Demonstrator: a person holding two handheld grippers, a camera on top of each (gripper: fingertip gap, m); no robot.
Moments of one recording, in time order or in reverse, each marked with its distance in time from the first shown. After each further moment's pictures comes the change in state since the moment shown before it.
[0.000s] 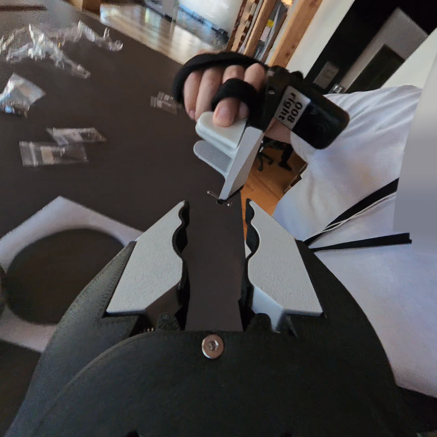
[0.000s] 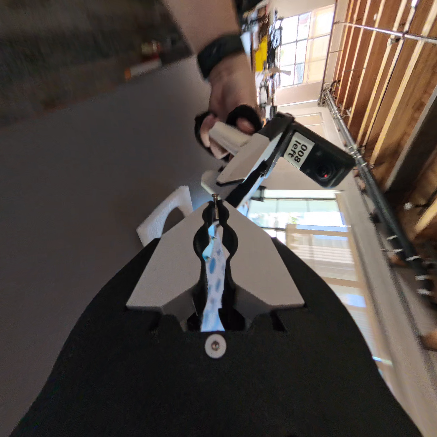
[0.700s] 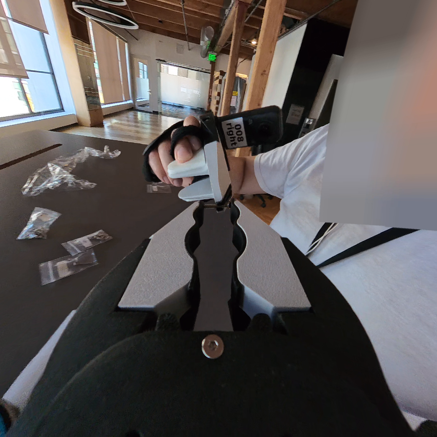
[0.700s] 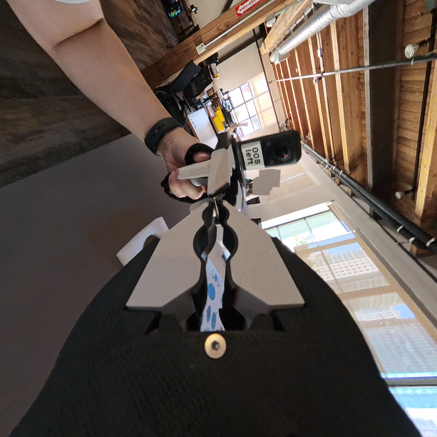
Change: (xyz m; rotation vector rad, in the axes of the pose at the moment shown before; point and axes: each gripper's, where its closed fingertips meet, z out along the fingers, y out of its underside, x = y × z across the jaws) left arm 0.023 -0.068 0.018 0.238 0.073 0.249; right arm 0.051 0.002 -0.048 0.250 0.149 0.251
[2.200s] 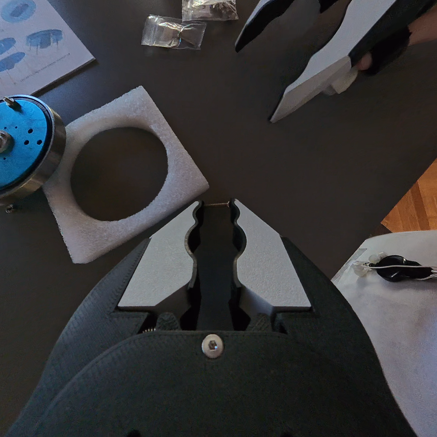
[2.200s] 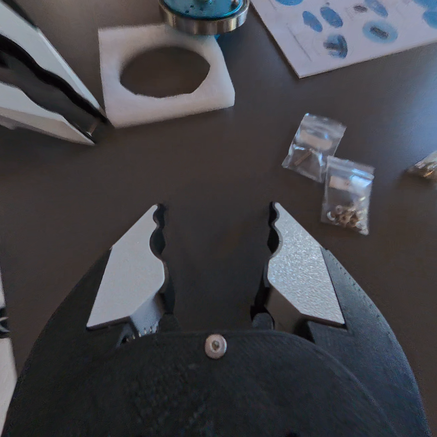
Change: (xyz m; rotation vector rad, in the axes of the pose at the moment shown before) left arm -0.045 0.162 -0.035 -0.631 -0.899 -0.180; right arm -0.121 0.158 -0.069 -0.795 0.047 1.250
